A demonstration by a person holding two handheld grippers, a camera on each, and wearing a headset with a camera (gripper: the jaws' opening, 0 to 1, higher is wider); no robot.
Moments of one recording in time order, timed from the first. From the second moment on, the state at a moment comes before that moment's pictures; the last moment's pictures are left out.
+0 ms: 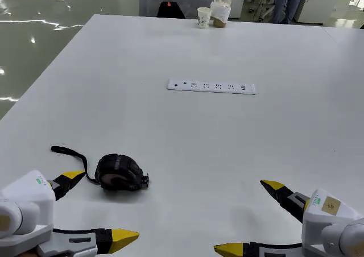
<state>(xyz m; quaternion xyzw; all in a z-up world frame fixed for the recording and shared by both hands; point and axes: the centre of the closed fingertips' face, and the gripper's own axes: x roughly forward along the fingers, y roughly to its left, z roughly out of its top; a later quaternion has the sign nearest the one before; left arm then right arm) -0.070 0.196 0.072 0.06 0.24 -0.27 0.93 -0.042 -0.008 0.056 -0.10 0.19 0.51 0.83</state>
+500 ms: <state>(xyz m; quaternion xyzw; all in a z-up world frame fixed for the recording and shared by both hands) -0.068 0.197 0.073 0.05 0.24 -0.28 0.93 -0.041 -0.013 0.057 -0.10 0.19 0.50 0.84</state>
